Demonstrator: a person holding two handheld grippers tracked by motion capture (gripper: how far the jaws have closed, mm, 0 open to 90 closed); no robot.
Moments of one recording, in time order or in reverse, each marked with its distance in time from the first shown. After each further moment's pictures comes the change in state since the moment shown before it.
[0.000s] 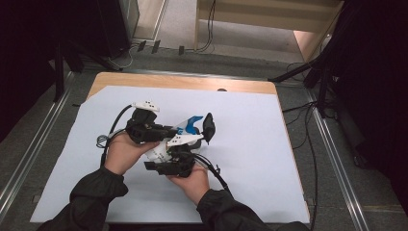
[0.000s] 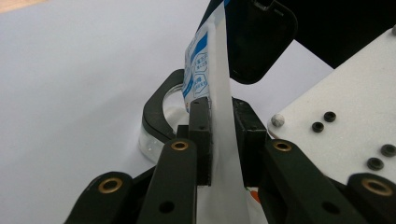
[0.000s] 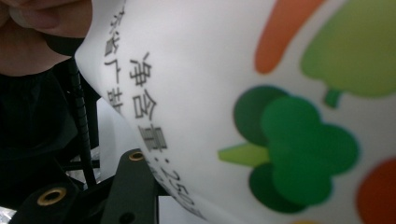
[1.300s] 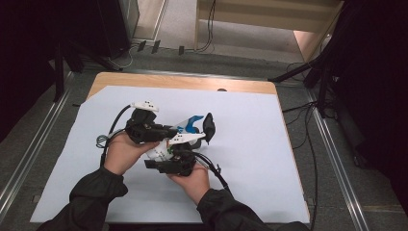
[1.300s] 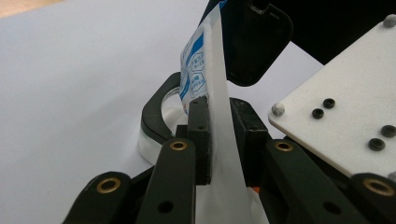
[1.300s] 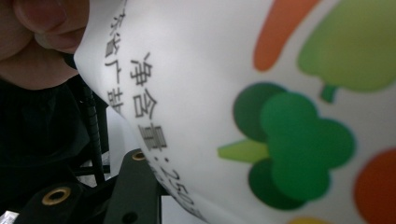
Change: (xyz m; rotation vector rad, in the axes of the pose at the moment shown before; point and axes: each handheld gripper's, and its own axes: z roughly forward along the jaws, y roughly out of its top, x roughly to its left) left arm 0.000 0.000 -0.002 -0.013 -0.007 0.010; right arm 0.000 0.003 -0.004 -0.018 0.028 0.032
